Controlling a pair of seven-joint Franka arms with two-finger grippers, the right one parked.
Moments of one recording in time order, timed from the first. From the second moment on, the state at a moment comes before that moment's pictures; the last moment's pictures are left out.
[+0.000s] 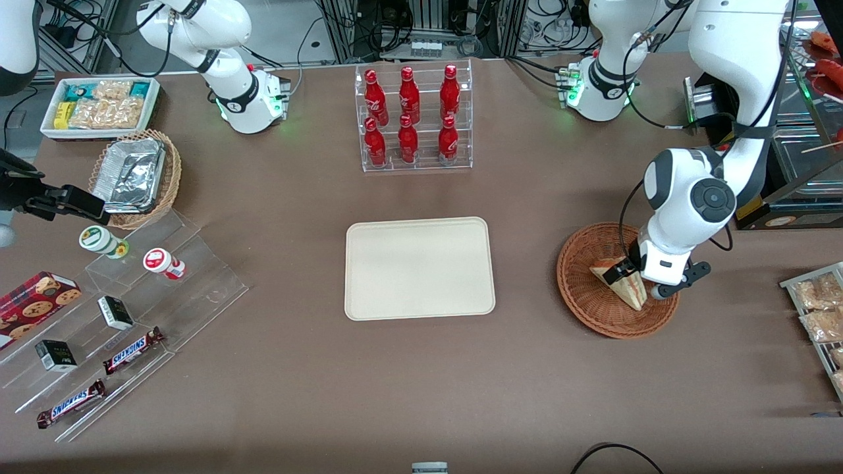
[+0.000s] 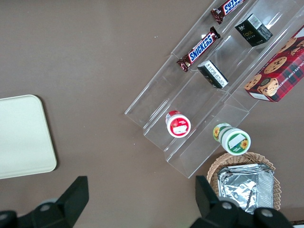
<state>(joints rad) -0.11 0.28 0.00 -2.18 -0.01 2.50 -0.59</state>
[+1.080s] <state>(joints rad) -0.17 0.17 -0.05 -1.86 0.02 2.00 -0.60</state>
